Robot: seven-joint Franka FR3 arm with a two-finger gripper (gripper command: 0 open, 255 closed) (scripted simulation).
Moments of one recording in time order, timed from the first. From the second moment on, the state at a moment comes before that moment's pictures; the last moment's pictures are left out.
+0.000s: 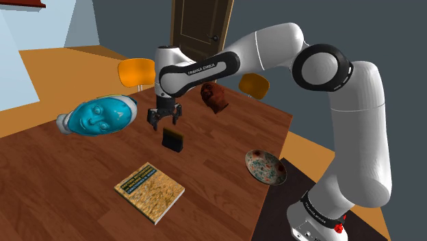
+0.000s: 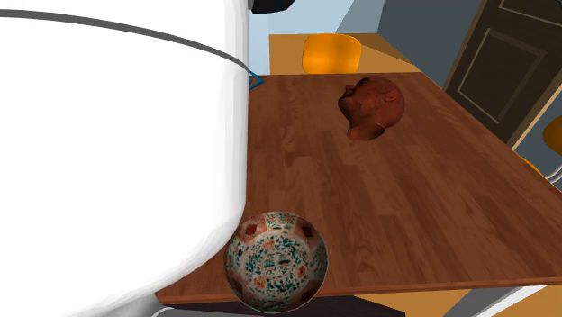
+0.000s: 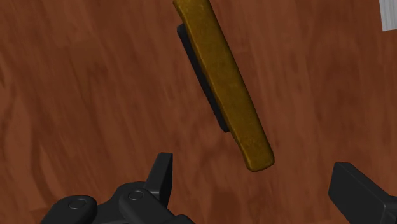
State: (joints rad) arm 0.24 0.60 0.26 -1.56 -0.13 2.11 0.49
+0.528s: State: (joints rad) arm 0.25 0.61 0.26 -1.57 -0.13 2.12 0.49
